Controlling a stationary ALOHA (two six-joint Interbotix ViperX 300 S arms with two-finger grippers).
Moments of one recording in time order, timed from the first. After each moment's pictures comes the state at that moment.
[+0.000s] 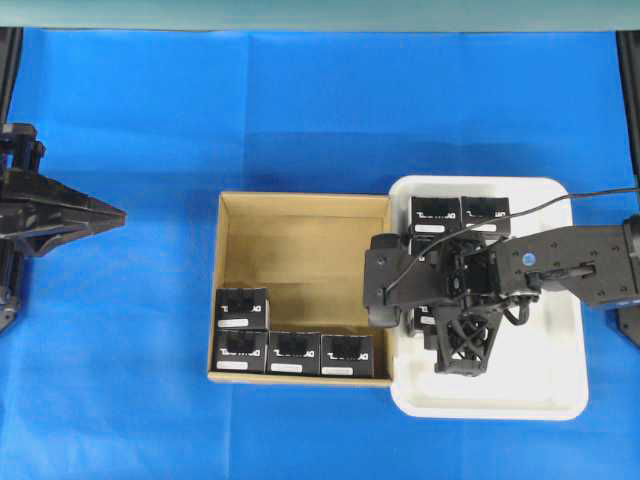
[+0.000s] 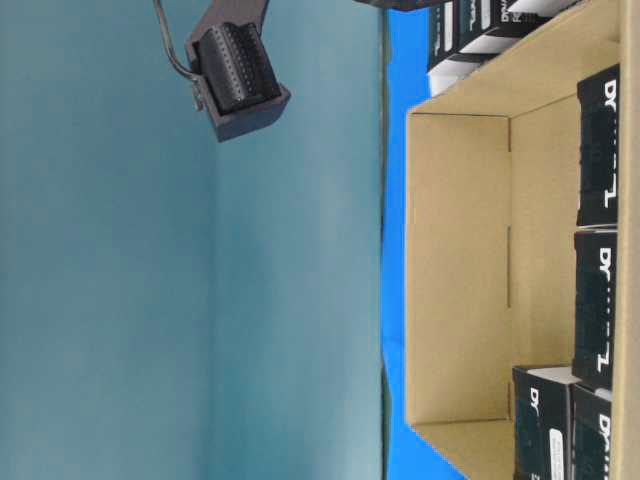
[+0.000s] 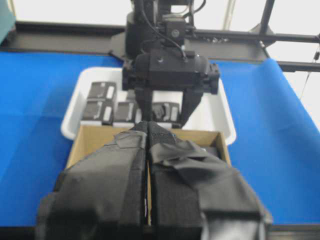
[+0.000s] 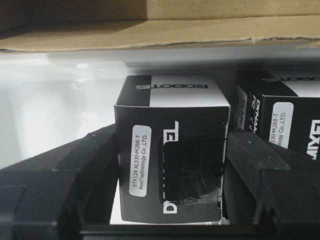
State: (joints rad) left arm 0.01 -0.98 1.10 0.02 -0.08 -0.04; right arm 0.09 0.00 0.68 0.05 0.66 0.10
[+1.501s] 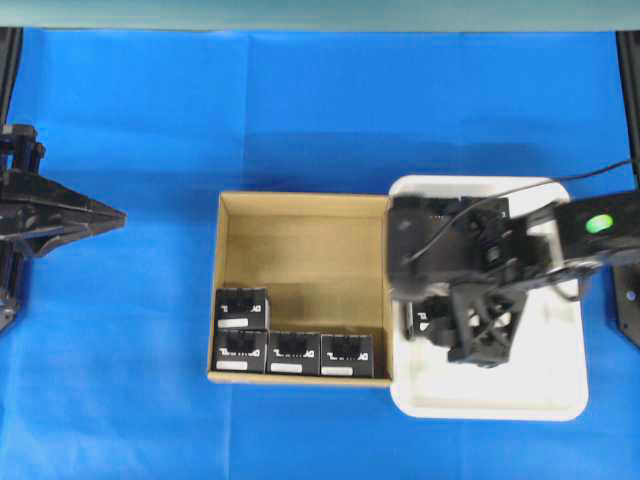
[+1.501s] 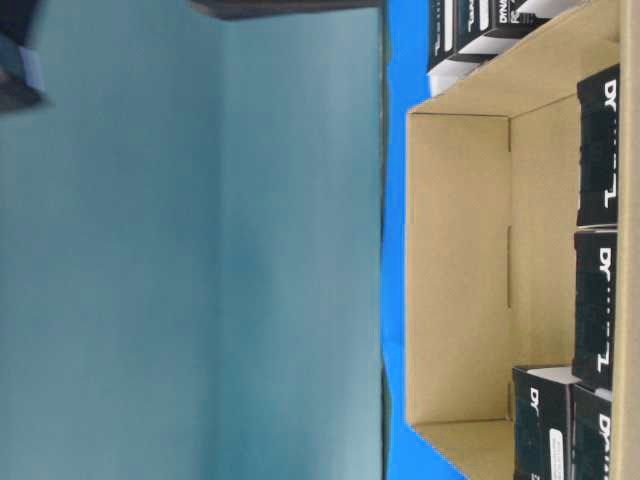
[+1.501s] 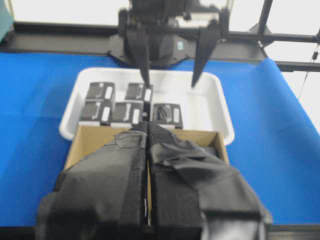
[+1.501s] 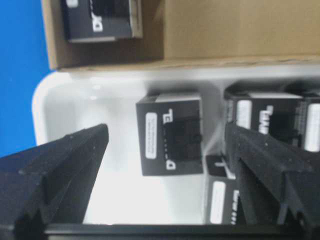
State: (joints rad) left arm 0.00 -0.98 1.10 0.02 -0.08 -0.04; right arm 0.07 -0.26 0.57 0.06 0.81 0.10
